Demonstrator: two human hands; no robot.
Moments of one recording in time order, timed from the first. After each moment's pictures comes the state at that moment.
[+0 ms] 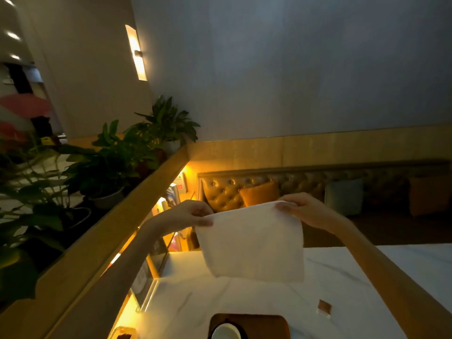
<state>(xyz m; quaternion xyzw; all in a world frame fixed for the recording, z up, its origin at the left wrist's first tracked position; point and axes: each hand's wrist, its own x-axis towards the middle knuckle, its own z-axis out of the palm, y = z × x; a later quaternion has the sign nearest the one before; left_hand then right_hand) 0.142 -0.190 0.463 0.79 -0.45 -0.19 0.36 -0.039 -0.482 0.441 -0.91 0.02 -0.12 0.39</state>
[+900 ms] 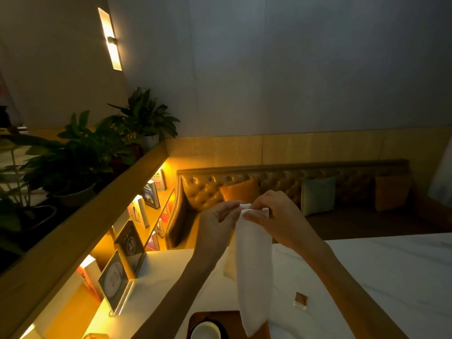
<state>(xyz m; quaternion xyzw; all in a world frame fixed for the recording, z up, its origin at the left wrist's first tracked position) 0.014 -0.262 0.429 0.66 -0.34 -0.02 0.67 -0.061 -0.414 0.438 -0.92 0.06 -0.32 0.20</state>
